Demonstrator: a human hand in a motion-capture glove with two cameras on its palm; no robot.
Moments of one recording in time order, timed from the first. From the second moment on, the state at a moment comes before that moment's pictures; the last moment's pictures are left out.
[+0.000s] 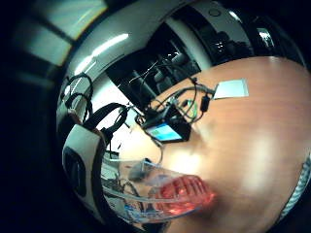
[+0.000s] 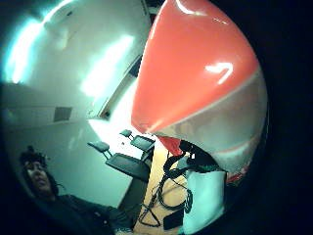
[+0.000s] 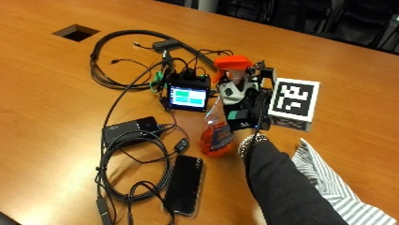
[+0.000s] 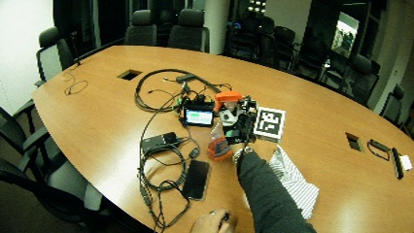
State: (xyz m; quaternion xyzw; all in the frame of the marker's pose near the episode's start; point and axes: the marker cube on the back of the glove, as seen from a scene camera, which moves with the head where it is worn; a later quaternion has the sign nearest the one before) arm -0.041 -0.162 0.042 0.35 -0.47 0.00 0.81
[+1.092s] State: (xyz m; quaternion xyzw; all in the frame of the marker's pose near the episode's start) arm -0.080 -0.153 0.025 0.17 -0.39 -0.05 0.91
